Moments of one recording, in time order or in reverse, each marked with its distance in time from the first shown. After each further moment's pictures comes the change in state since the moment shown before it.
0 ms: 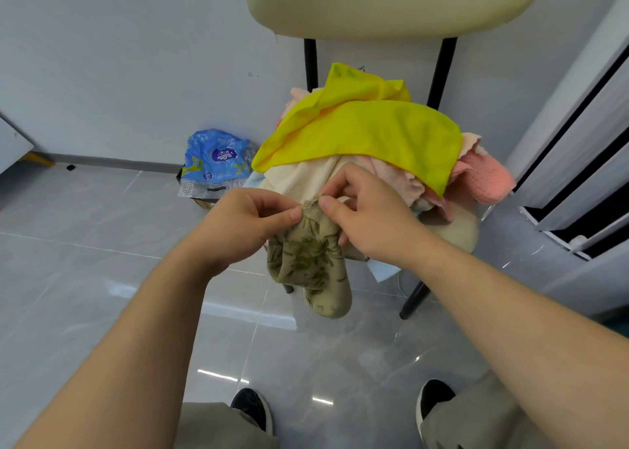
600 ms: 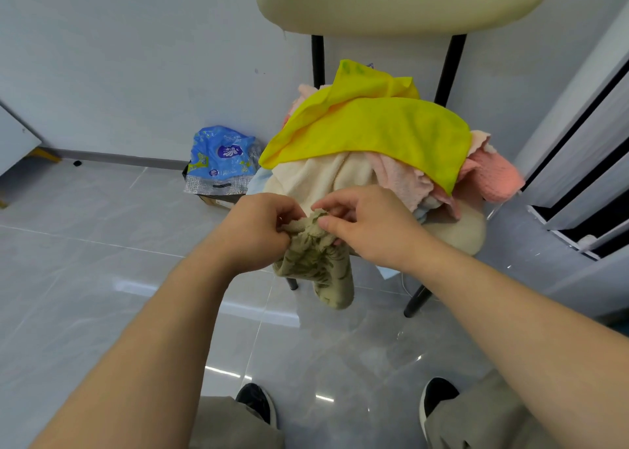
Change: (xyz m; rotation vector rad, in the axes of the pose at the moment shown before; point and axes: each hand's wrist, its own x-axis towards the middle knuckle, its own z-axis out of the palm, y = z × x) left_hand -0.001 -0.003 0.006 0.549 0.033 0.116; right_hand -0.002 0.007 0.010 -0.110 -0.109 0.001
